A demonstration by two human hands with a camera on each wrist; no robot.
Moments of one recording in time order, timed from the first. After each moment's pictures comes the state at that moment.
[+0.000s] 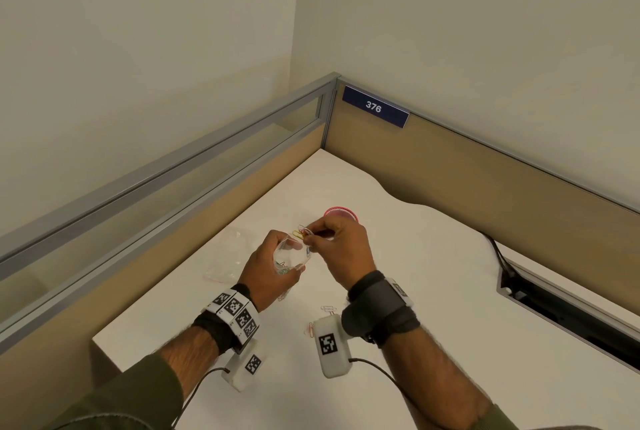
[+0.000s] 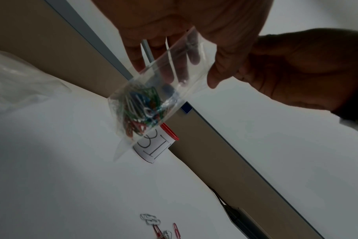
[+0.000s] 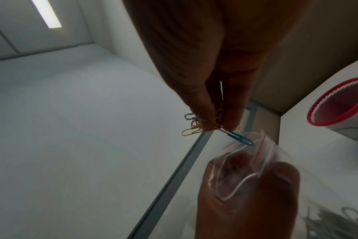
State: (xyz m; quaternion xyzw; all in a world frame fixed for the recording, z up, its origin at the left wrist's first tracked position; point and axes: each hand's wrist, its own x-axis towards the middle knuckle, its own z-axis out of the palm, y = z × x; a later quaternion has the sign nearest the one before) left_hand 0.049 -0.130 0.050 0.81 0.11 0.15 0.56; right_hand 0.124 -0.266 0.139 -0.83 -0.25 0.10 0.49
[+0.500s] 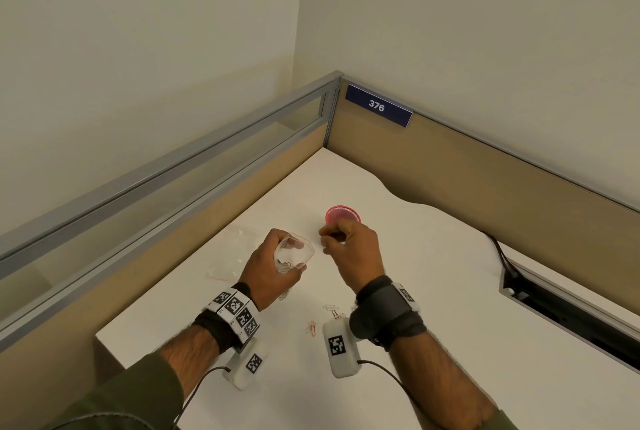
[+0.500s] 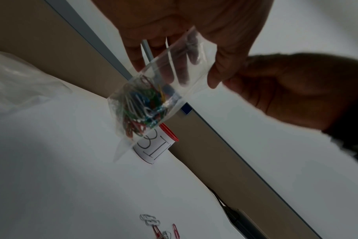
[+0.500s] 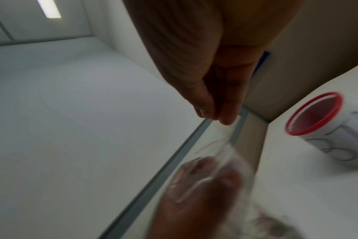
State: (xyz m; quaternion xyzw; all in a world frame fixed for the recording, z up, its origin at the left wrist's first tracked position) left_hand 0.046 -0.127 0.047 0.81 0.11 0.15 0.56; right_hand 0.133 -0.278 0.122 -0.86 -0.22 0.07 0.45
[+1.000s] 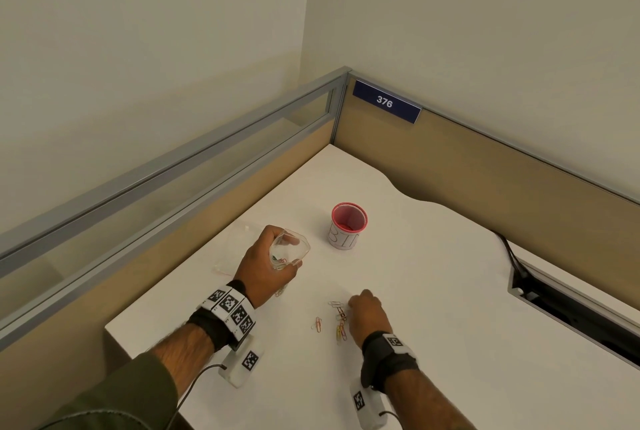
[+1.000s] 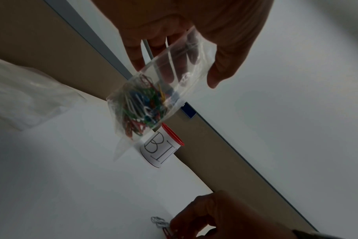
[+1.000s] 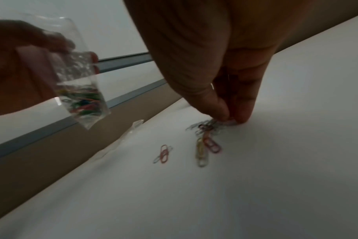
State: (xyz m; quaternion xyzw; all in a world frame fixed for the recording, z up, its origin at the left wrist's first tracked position) left_hand 0.038 -0.115 0.041 0.81 0.11 0.17 0.56; right_hand 0.119 -0.338 -0.021 -0.96 -0.18 0.22 0.08
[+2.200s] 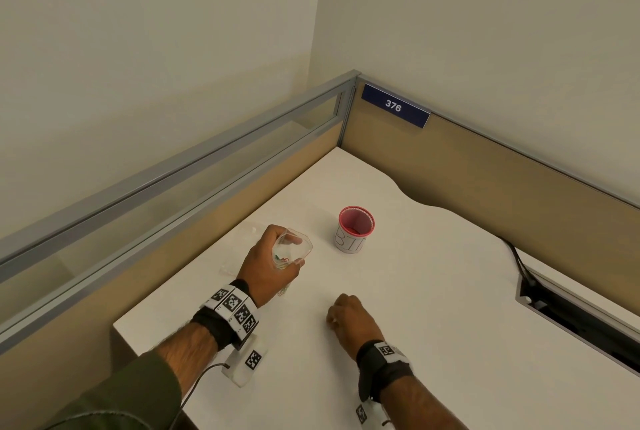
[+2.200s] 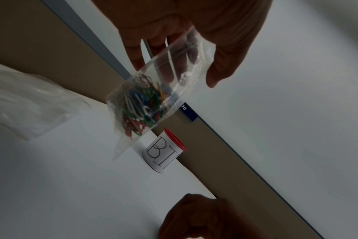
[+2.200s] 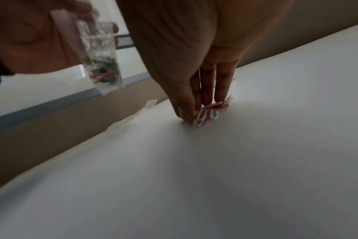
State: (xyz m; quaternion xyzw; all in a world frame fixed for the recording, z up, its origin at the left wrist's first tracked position) left_hand 0.036 -0.107 0.046 0.79 0.13 0.18 0.57; right_hand 0.108 -0.322 -0.036 -0.91 -0.35 0.18 0.11
